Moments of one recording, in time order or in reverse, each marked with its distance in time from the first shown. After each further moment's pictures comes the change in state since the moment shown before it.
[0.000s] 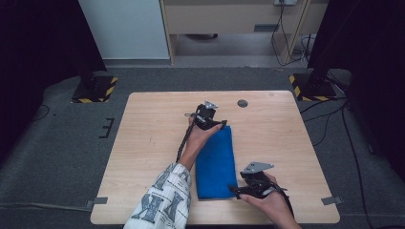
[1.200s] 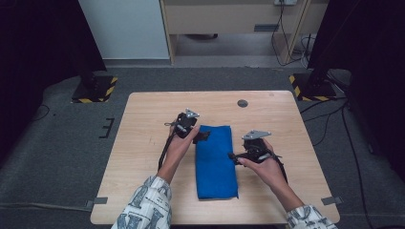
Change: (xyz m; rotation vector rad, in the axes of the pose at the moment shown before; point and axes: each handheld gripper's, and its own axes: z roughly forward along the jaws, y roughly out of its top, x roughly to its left) left arm 0.020 -0.039 -0.064 0.055 0.092 -0.004; right arm -0.069 0.068 0.032 -0.079 -0.107 -0.003
